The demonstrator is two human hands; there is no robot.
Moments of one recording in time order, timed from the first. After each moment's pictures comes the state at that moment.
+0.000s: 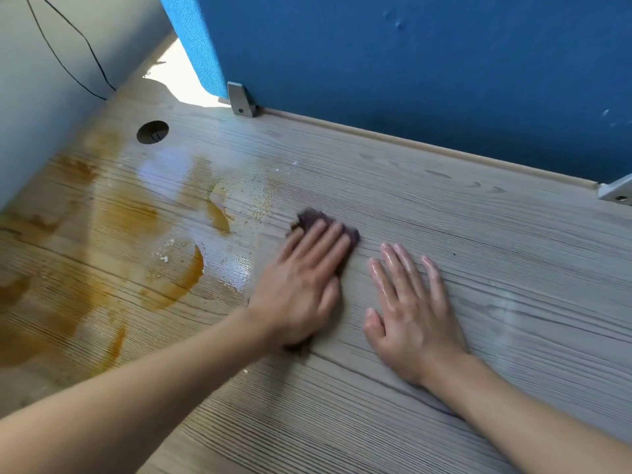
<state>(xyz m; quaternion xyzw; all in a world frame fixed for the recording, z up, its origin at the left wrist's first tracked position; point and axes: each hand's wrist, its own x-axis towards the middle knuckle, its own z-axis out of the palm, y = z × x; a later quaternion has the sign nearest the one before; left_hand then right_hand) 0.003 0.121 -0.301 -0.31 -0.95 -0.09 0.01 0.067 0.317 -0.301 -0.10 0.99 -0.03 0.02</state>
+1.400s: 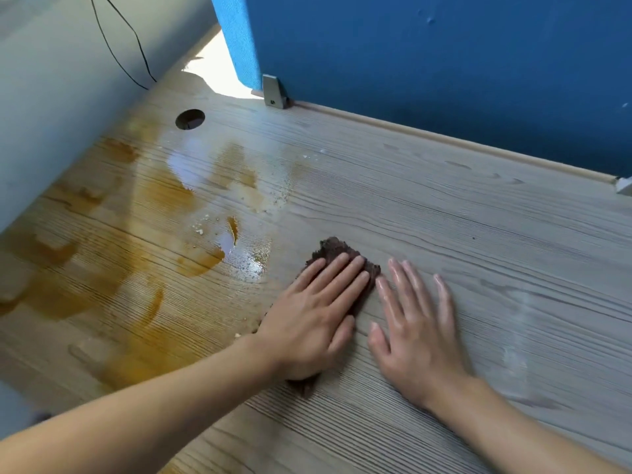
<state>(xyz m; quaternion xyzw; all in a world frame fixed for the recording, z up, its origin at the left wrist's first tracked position) 0.073 0.095 -0.297 -0.35 -0.93 -0.09 -0.03 0.121 0.291 -0.303 -0.10 0.99 -0.05 0.01</state>
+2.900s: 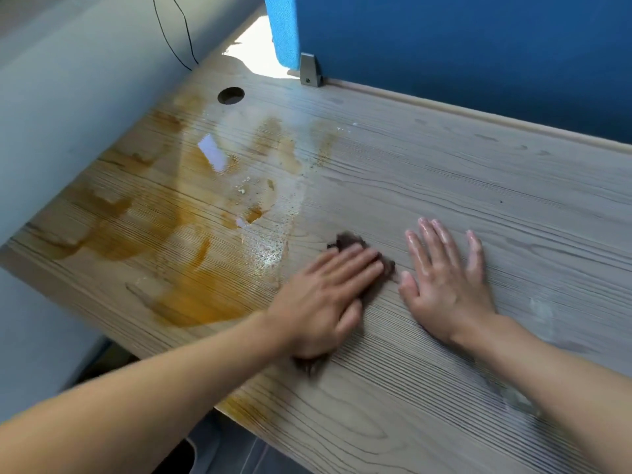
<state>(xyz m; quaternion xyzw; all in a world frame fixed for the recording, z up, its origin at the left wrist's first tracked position) 0.123 0.058 -0.297 -0.36 -0.93 -0.09 -0.04 0.121 0.284 -0.305 -0.08 1.00 -0.02 -0.02</state>
